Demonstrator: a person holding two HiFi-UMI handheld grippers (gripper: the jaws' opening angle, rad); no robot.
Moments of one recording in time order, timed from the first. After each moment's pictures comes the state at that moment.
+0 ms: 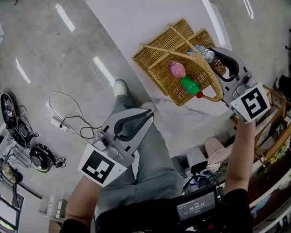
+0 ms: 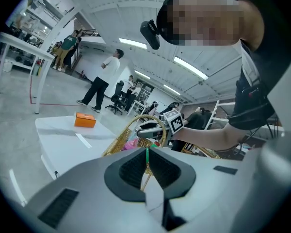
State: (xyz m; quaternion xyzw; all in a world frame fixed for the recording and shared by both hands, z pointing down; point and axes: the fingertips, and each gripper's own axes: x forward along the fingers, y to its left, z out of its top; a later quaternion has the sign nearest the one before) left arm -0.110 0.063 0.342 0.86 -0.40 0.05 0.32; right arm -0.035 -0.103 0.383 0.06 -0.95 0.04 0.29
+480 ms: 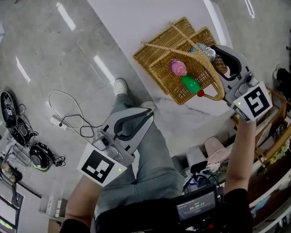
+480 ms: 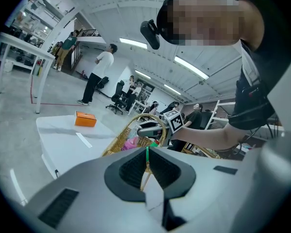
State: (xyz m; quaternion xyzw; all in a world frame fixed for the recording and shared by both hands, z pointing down) left arm -0.109 0.068 0.344 0.85 -0.40 0.05 0.32; right arm -0.033 -0.104 0.382 0.07 -0.96 0.06 0.27
